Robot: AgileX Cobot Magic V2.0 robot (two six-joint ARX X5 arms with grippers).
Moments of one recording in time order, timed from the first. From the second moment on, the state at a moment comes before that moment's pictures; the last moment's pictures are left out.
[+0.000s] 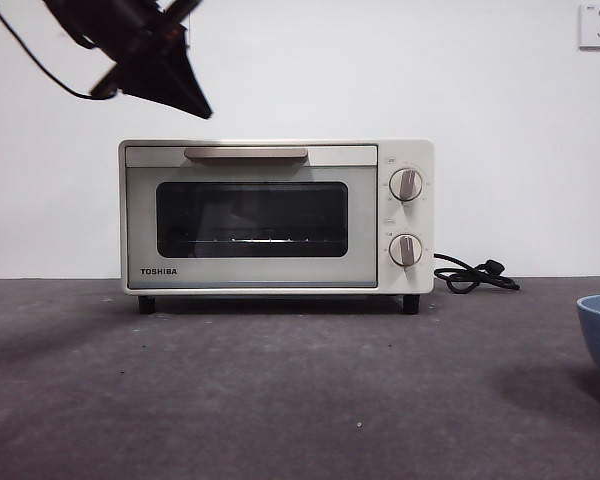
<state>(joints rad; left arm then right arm) -0.24 1.76 1.67 -0.63 0.49 0.03 0.35 0.53 1.09 -1.13 -0.05 0.29</state>
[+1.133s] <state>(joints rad) -0.33 1.84 1.72 -0.76 0.34 0.14 0.35 0.50 1.09 -1.16 -0.11 0.32</state>
